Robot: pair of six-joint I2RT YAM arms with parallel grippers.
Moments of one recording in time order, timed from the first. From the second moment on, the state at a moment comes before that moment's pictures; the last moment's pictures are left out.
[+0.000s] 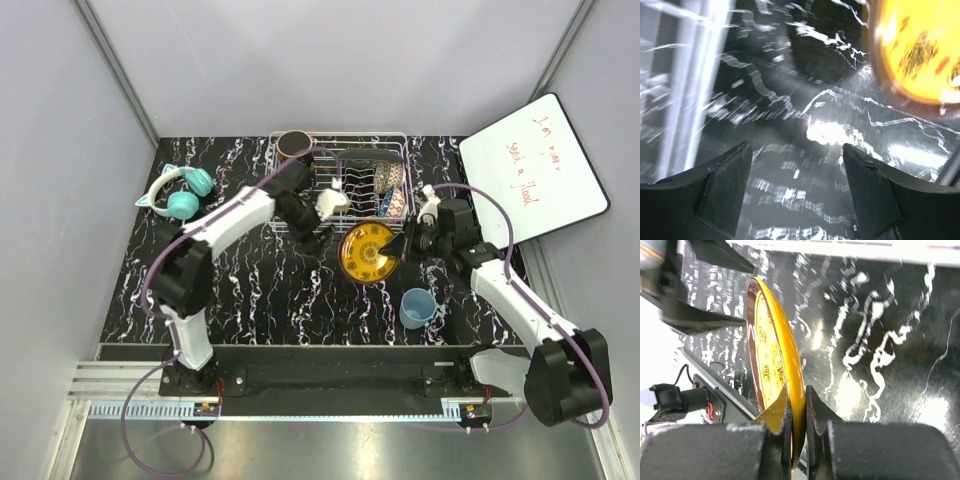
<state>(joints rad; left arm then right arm) -0.57 1.88 1.48 -0.79 0.44 0.54 0.29 1.17 0.72 -0.22 -0.51 0.52</state>
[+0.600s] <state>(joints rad) -0.21 1.76 1.69 -0.94 0.52 0.23 0.44 1.13 1.19 -0.28 -0.12 0.03</state>
